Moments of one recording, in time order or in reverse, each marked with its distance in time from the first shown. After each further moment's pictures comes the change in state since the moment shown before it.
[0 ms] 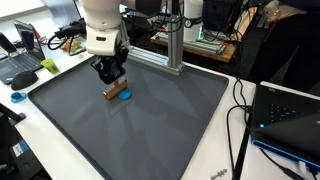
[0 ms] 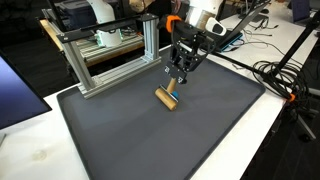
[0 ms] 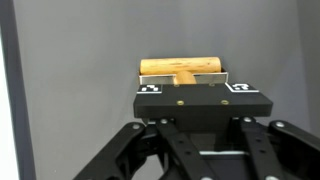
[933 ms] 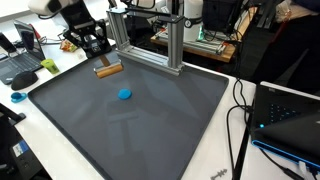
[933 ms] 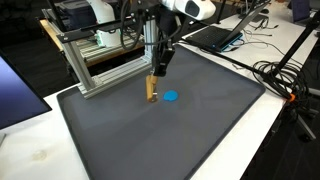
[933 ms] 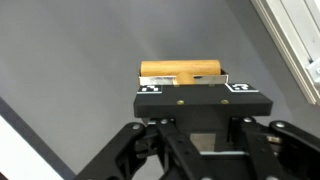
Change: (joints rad) arm -0.155 -0.031 -0.030 0.200 0.280 -0.310 0.142
